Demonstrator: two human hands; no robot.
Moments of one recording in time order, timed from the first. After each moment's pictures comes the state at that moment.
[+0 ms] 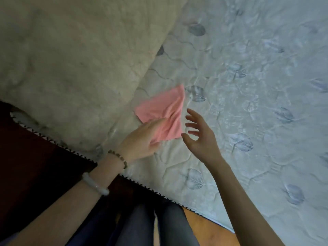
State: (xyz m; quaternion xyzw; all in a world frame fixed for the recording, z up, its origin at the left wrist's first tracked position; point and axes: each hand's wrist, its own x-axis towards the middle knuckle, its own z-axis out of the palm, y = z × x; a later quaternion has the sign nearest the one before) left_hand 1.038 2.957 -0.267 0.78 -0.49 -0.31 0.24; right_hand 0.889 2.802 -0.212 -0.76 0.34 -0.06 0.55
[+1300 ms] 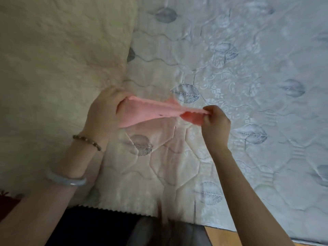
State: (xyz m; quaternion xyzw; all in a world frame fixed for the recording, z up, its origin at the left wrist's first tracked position) left_hand 1.174 2.849 -0.261 0.81 -0.54 -0.08 0.24; right_hand 0.932 2.714 -0.299 -0.71 0.58 -0.19 0.34
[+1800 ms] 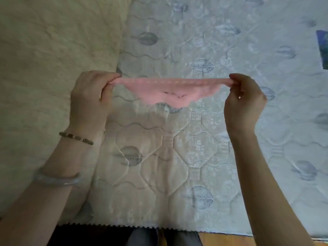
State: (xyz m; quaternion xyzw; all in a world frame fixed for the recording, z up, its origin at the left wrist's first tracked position) left_hand 1.165 2.810 -0.201 0.75 -0.56 0.10 0.33; right_hand 0.898 2.650 -0.204 -0.71 0.54 -0.42 0.17
